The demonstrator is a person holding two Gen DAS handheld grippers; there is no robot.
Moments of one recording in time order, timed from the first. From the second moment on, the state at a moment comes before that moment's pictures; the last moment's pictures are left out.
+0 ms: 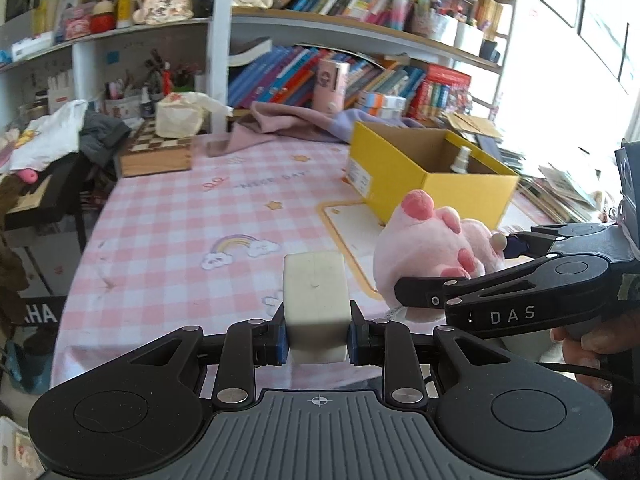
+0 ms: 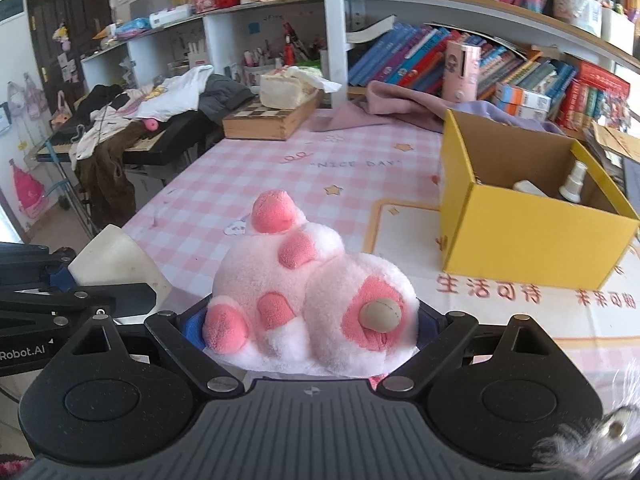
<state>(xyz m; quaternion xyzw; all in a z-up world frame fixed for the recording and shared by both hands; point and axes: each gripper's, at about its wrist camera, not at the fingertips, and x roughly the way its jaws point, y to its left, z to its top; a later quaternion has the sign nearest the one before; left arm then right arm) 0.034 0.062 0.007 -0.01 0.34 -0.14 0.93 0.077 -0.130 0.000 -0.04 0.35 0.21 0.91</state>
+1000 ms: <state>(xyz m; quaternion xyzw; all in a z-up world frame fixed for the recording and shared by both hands) 0.048 -0.042 -0.003 0.03 0.35 -0.33 0.88 0.027 -0.241 -0.002 0.02 0.39 0.02 0.92</state>
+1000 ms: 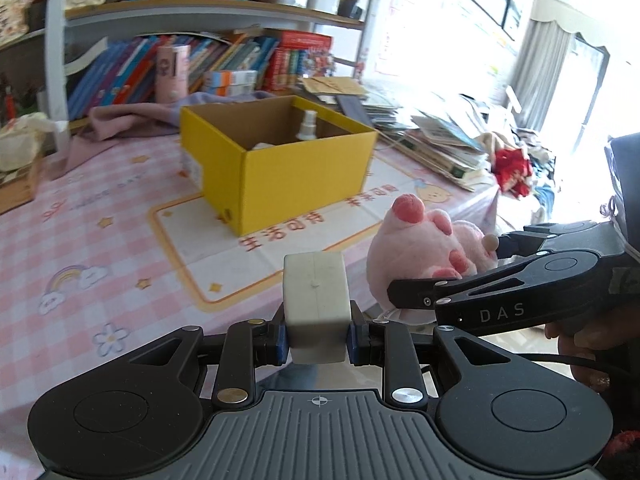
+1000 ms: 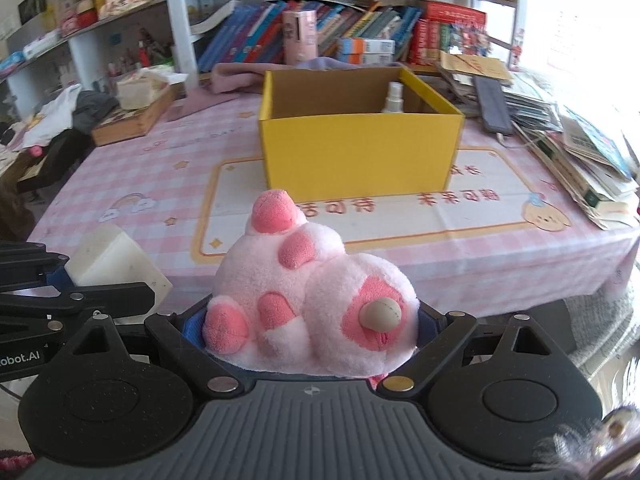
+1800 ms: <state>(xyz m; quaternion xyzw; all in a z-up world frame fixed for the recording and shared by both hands) 0.091 -0.125 -0.002 0.07 0.33 -0.40 0.85 0.041 -0.321 -0.002 0.06 0.37 -0.07 0.92</state>
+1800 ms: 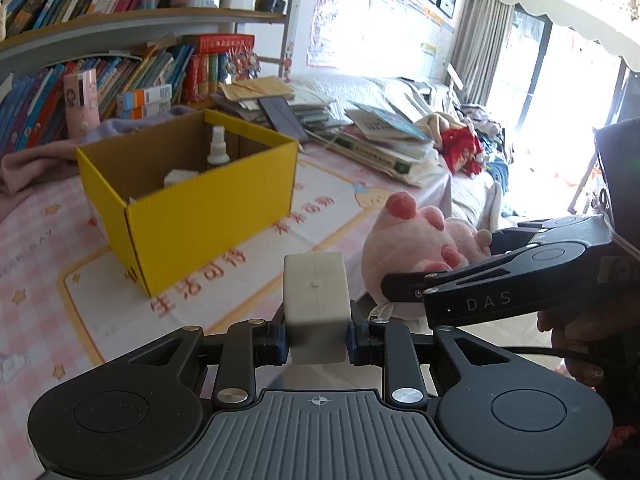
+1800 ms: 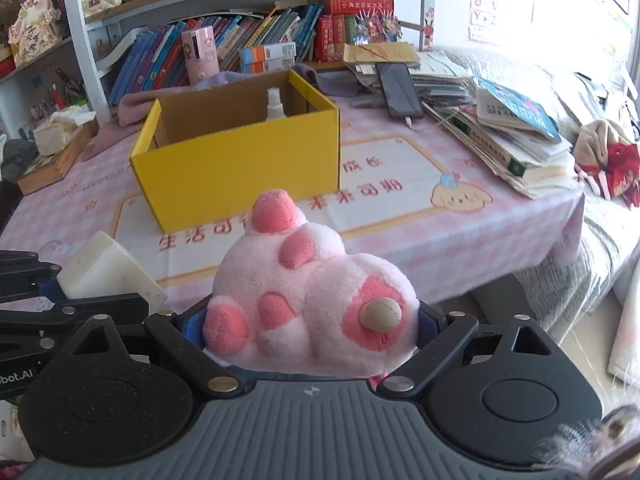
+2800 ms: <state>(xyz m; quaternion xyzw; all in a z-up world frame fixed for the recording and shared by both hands) 0.251 -0.197 0.028 0.06 0.28 -0.18 0.94 0.284 -0.383 0.077 -0.01 0.21 0.15 0.97</state>
